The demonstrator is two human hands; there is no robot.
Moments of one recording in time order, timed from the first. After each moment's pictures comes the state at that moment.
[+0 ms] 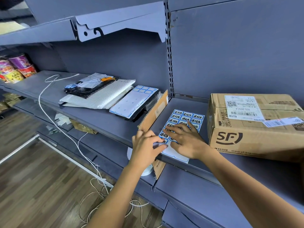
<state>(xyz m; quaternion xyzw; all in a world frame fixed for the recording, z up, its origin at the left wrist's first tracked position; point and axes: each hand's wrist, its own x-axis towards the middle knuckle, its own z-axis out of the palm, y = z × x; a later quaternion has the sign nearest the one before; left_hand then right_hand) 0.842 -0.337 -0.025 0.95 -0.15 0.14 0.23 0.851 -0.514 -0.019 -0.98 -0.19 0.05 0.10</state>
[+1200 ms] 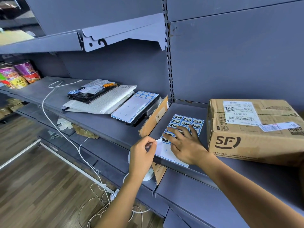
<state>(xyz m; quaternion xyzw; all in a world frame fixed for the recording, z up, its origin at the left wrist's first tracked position) 0.824 -0.333 -0.024 0.87 -0.09 0.18 0.46 0.848 -0.511 -0.024 -0.98 -0.18 -0.03 0.07</state>
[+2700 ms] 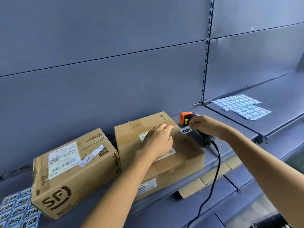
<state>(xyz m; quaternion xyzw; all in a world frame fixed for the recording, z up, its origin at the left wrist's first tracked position) 0.701 -0.751 0.066 0.75 -0.64 -0.02 0.16 0.557 -0.882 0.080 -0.85 0.37 -0.16 0.34</state>
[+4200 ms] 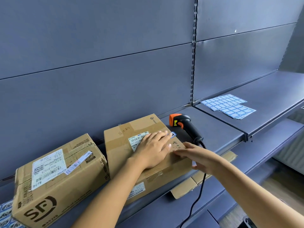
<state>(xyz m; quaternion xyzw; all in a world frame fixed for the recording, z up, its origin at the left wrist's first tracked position) 0.697 -0.753 0.047 0.71 -0.70 -0.03 0.07 0.531 -0.824 0.032 -0.60 0.44 -0.10 0.65</state>
